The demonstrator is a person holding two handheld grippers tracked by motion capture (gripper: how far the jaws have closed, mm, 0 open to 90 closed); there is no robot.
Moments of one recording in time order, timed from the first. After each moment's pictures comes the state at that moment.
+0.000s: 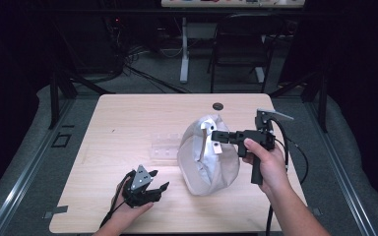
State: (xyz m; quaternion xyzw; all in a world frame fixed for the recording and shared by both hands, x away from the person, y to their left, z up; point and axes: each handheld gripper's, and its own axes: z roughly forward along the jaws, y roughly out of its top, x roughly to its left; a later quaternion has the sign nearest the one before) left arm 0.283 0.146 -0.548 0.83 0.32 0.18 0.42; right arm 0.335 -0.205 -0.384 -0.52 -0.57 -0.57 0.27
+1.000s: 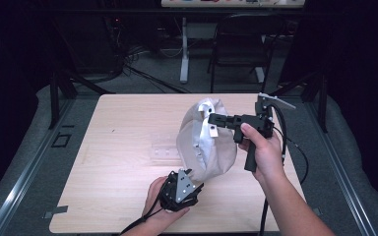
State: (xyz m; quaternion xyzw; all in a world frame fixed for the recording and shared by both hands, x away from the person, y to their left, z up) left arm 0.260 0.042 -0.515 0.84 0.25 0.27 0.41; right arm 0.345 -0.194 -0.352 -0.53 -0.55 -0.60 0.24
